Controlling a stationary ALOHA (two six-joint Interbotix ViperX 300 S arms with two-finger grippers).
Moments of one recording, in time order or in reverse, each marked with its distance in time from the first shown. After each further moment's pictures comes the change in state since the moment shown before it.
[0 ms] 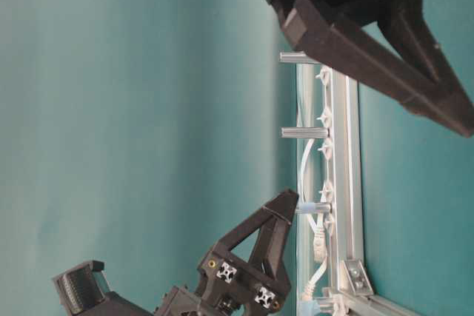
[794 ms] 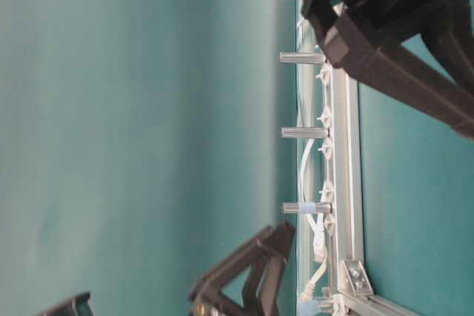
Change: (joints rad) left arm -0.040 -0.117 0.080 0.002 0.064 0.002; right arm 0.043 0.069 -0.067 0.084 0.029 -0.002
